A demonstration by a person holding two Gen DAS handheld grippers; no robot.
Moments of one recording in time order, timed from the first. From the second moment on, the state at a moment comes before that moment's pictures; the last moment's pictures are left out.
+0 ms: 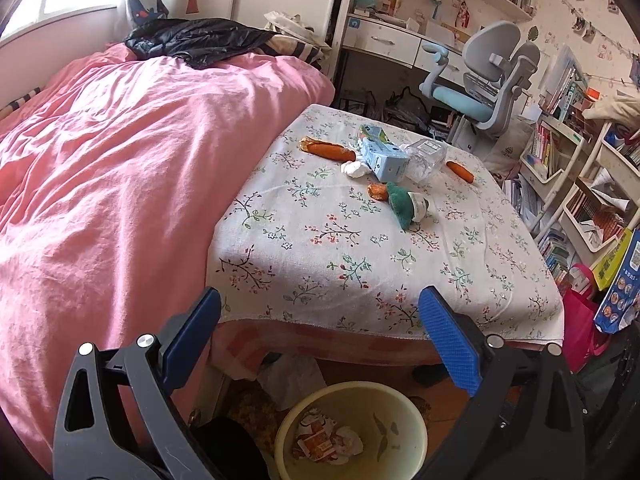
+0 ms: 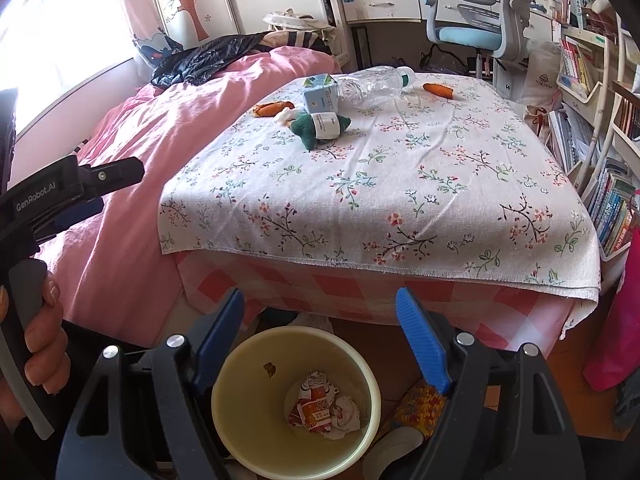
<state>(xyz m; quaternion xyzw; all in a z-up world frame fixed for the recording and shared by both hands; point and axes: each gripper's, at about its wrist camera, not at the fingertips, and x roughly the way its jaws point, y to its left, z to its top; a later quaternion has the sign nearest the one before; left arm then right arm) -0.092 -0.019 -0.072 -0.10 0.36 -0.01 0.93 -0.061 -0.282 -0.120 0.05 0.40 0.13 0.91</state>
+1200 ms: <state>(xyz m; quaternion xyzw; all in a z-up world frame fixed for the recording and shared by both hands) -0.094 -0.011 -0.067 -0.12 0.34 0.01 0.93 -0.064 -0.273 -0.111 0.03 0.38 0.13 0.91</state>
